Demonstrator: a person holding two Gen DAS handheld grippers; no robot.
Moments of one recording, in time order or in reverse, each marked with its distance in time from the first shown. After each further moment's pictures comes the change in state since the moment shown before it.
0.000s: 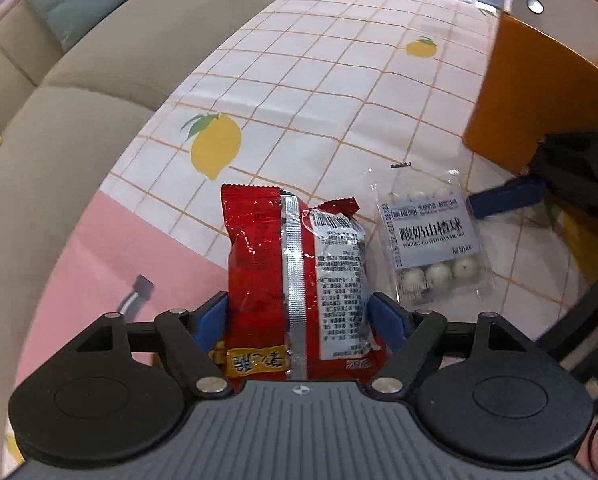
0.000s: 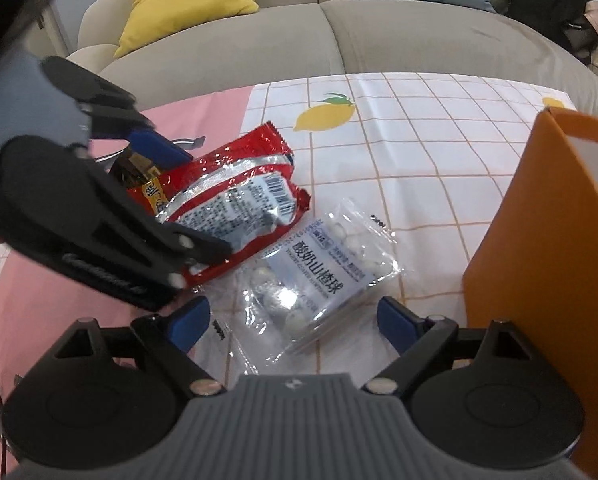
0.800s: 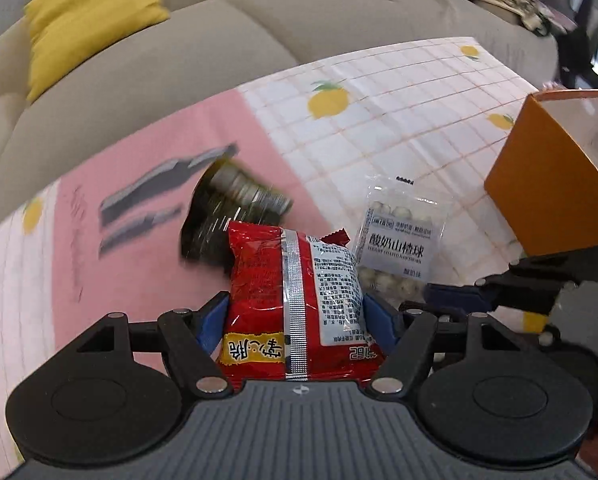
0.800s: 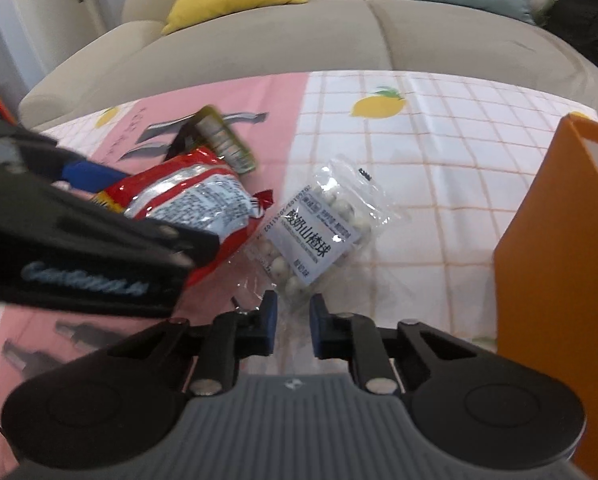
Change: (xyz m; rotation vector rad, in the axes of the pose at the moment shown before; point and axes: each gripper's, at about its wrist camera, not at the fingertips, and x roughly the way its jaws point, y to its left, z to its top) left arm -0.093 -0.049 -0.074 -0.596 -0.027 0.194; right arm -0.033 0.031 -0.022 -0.101 0.065 0.099
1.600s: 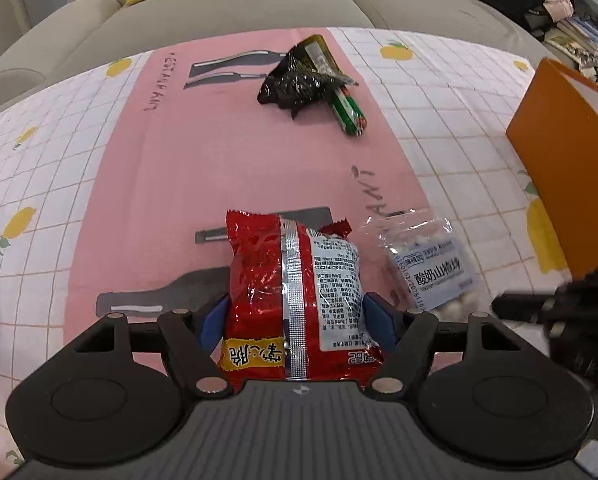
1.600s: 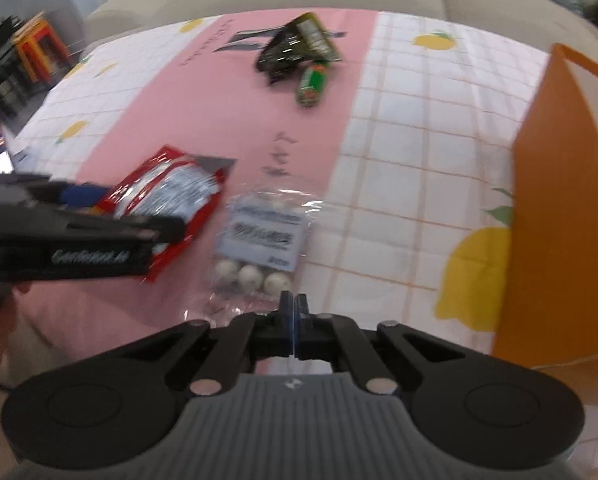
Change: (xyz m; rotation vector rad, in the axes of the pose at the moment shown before) left arm -0.034 -0.001 -0.130 -0.278 -0.002 0.053; right arm -0.067 0.026 -0.077 -0.098 0.137 0.048
